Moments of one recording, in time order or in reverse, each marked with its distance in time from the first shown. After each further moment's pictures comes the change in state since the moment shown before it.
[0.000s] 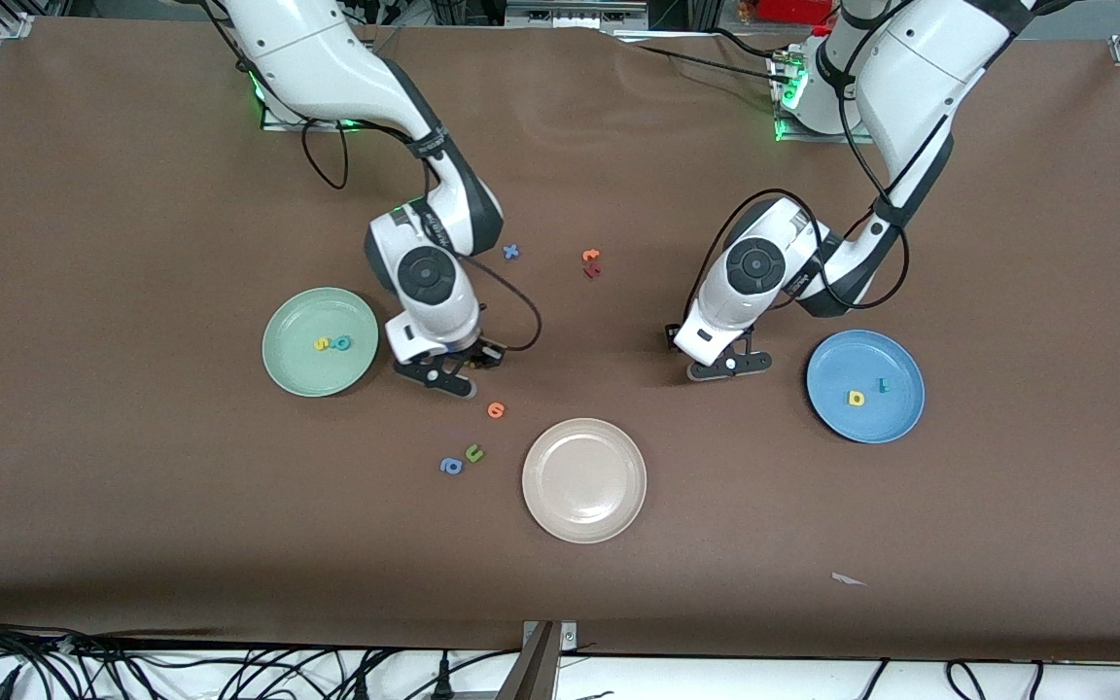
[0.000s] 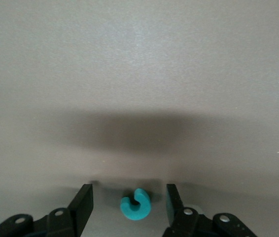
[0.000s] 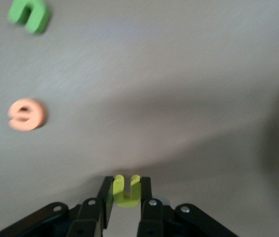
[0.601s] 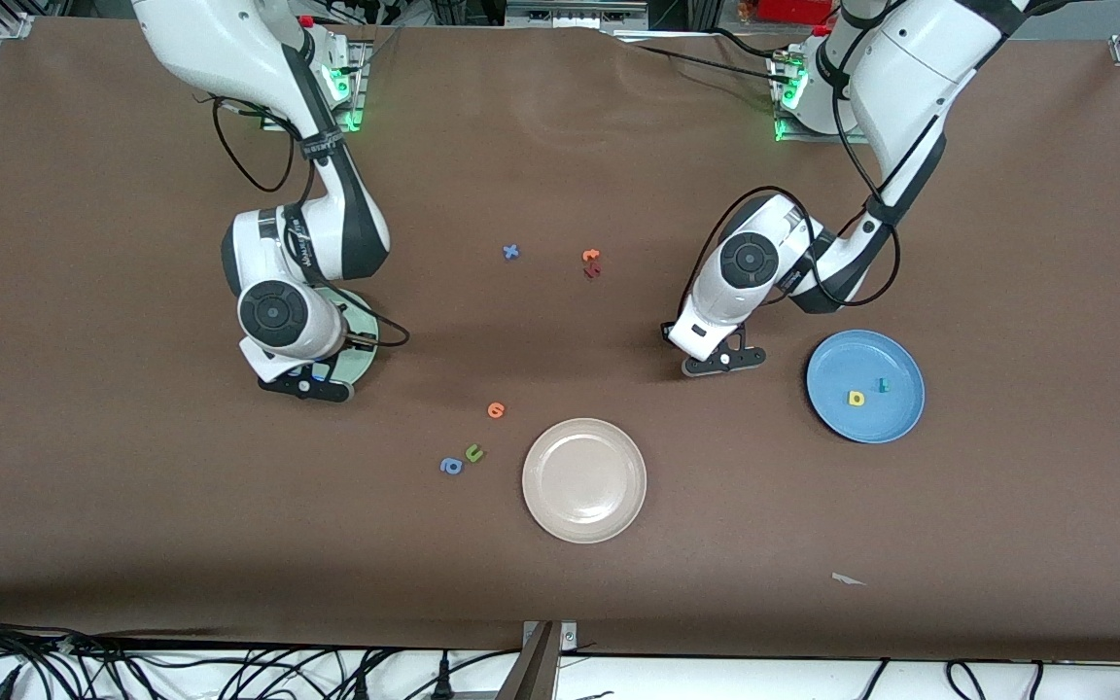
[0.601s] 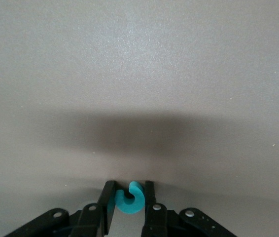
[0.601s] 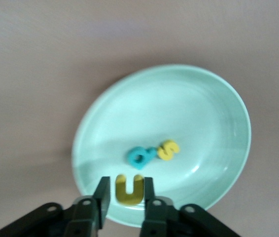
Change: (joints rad) left arm -0.011 0.000 0.001 -0.010 0.003 0.013 -0.023; right arm -0.040 -0.139 -0.203 -0.162 0.004 -0.244 -0.375
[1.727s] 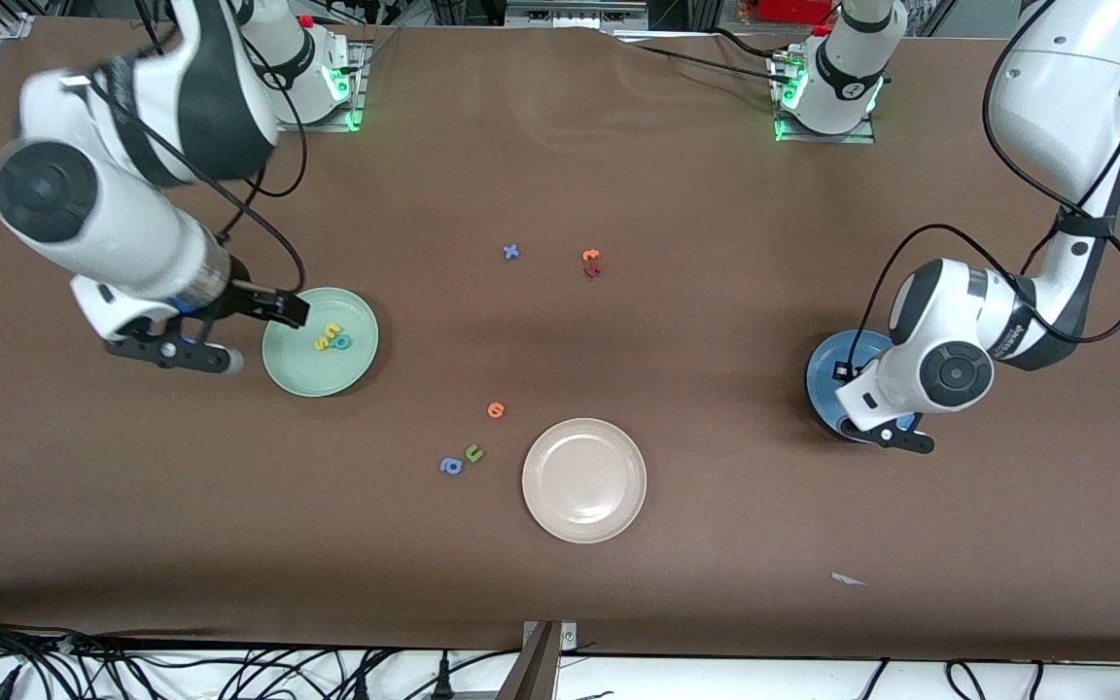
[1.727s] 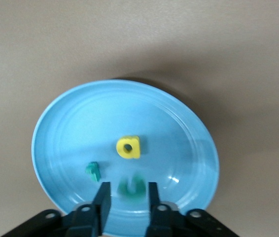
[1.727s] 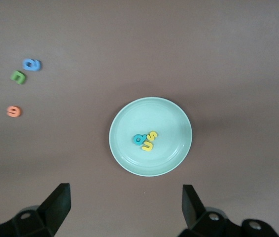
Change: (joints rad) left arm 0.224 0.032 0.142 0.333 0.025 -0.507 0.819; right arm -0.024 -0.251 -0.060 0.365 -0.005 -0.394 -0.049
